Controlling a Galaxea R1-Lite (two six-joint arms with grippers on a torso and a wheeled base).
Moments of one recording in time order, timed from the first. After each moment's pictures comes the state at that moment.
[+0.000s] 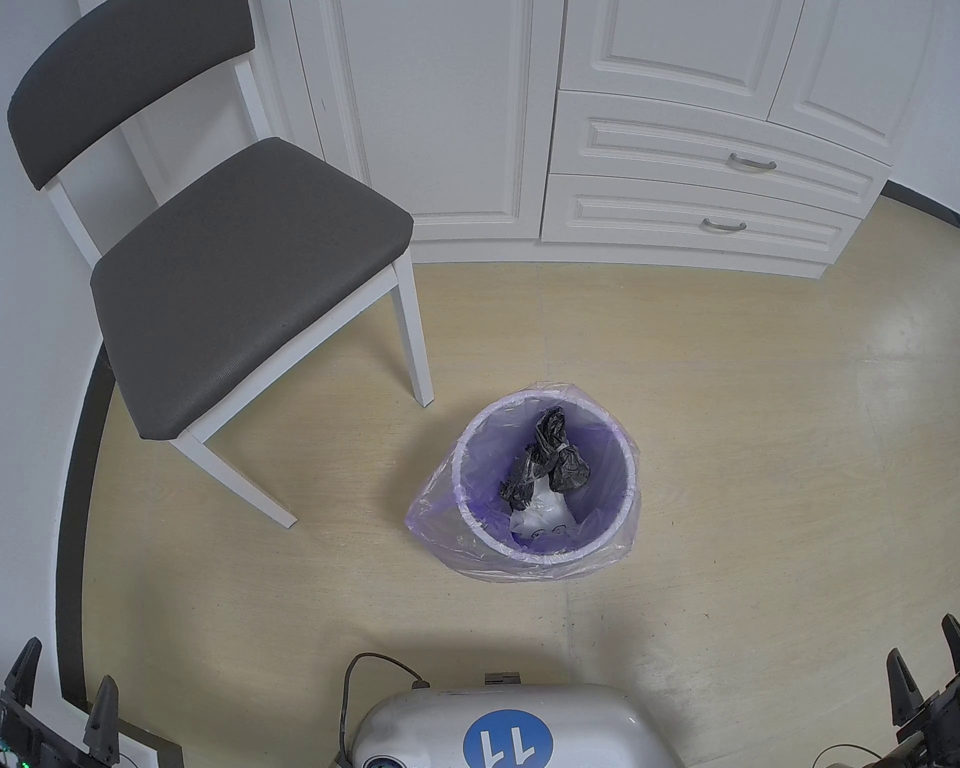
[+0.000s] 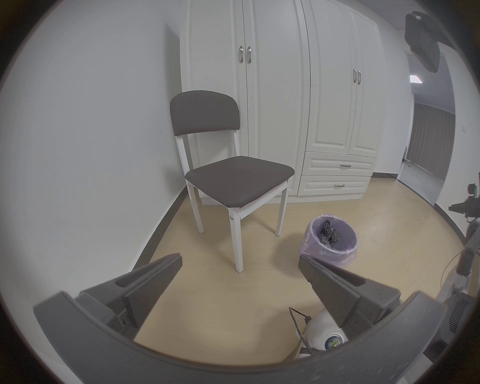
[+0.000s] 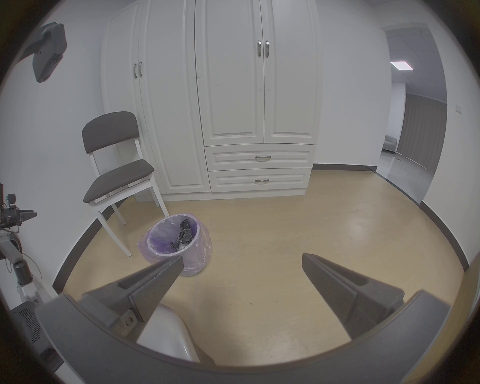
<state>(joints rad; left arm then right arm) 0.00 0.02 -0.02 0.00 0.01 0.02 0.00 0.02 -0.02 0.00 -0.01 0.02</state>
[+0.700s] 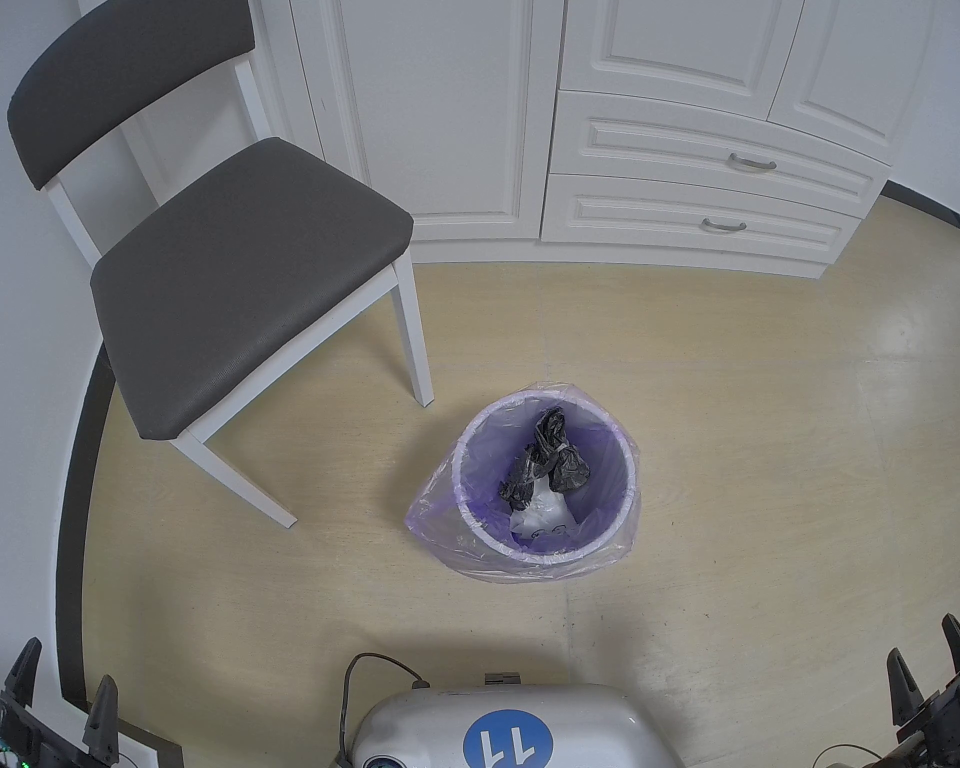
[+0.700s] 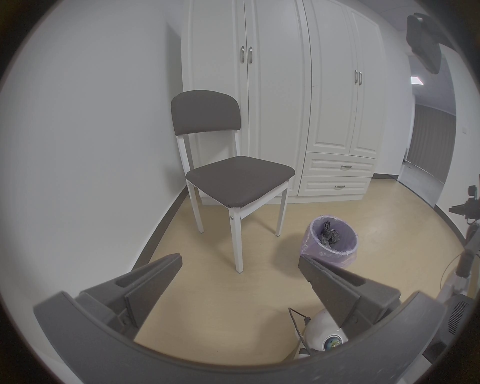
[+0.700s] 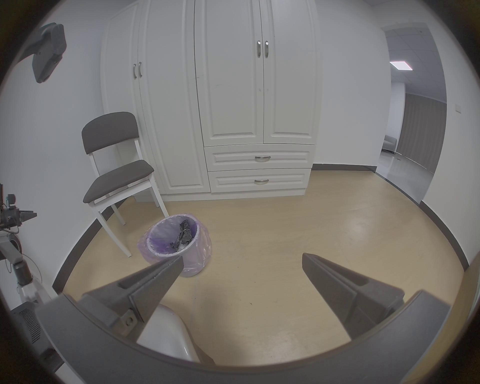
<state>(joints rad) 0.00 0.02 -0.02 0.00 0.01 0.01 0.00 0.02 -0.02 0.00 -0.01 0.02</state>
